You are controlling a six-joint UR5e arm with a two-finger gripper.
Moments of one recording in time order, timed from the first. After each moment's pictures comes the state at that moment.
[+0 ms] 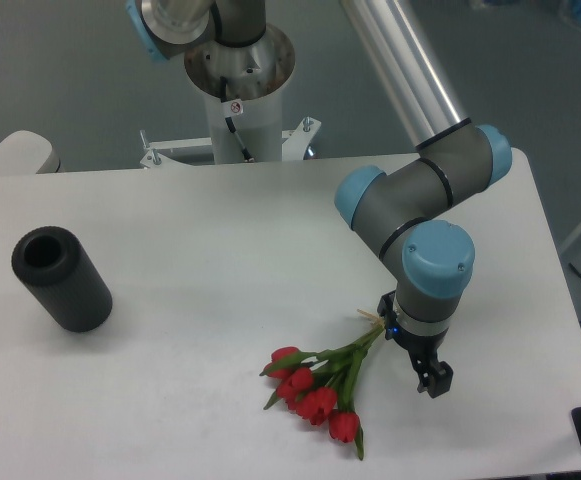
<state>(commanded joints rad) 2.55 -2.21 -1.38 -1.00 1.56 1.70</state>
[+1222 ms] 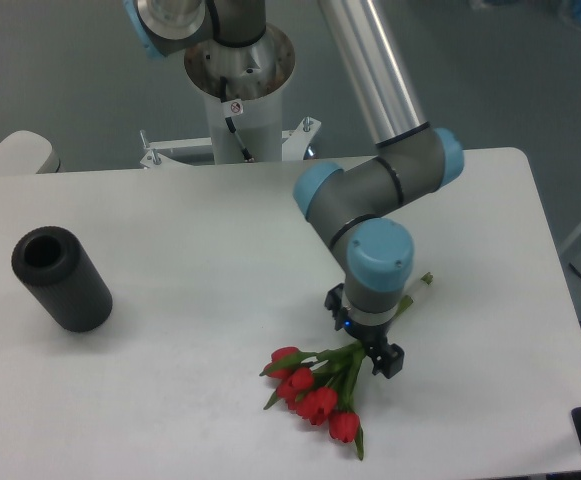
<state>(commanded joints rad) 2.47 -2.17 -1.62 -0.86 1.56 1.33</state>
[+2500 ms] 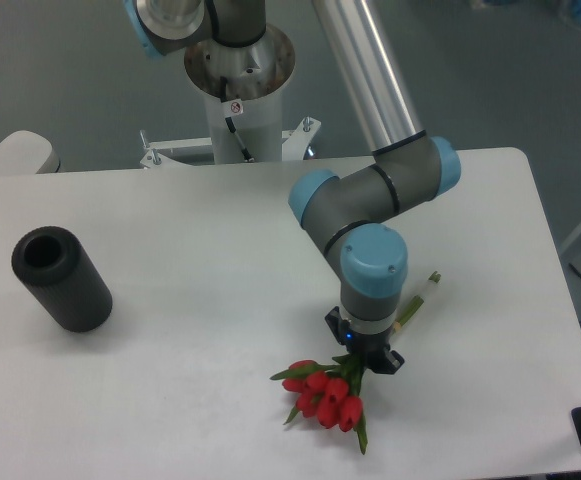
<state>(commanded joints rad) 2.51 -2.19 -1.45 -0.98 1.56 1.27</state>
